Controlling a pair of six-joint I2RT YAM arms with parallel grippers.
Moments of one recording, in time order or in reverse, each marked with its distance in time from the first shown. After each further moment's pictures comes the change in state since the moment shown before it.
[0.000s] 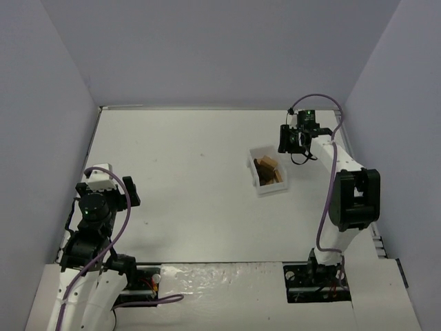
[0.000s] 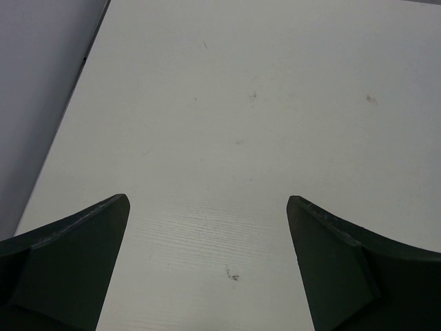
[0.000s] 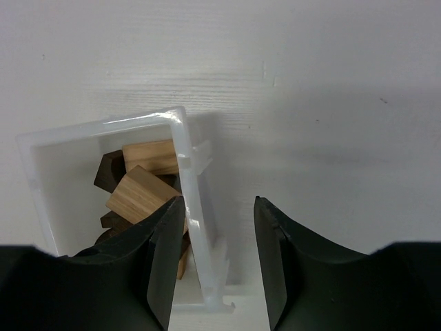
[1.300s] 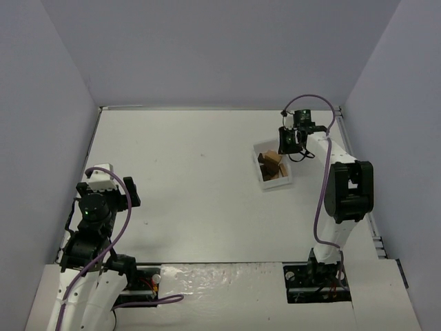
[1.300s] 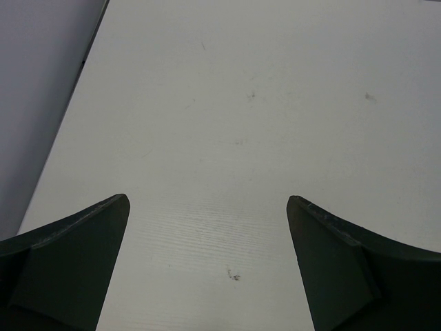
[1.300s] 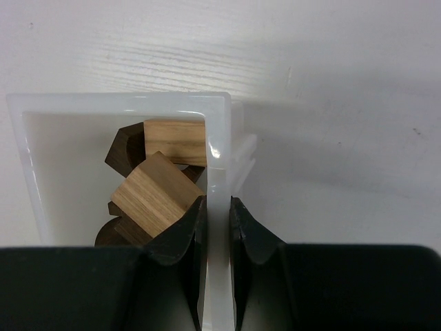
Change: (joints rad) left arm -0.001 0.000 0.000 0.002 0.010 0.014; right arm 0.003 0.114 0.058 -0.019 -0.079 -0.104
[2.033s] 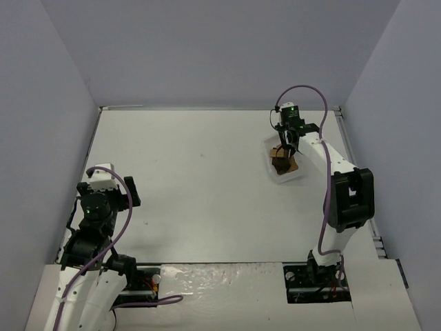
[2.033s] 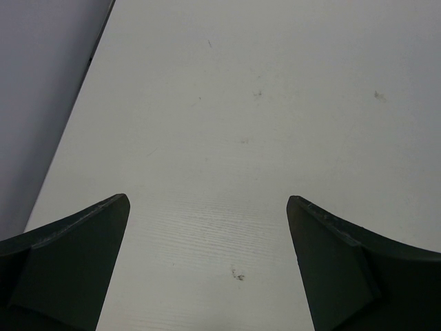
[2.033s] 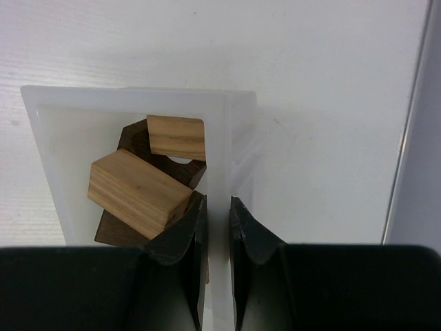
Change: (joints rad) left arm -0.031 0.011 0.000 0.000 -0.049 0.000; right arm 0.133 -0.093 0.019 -0.021 0.468 -0.114
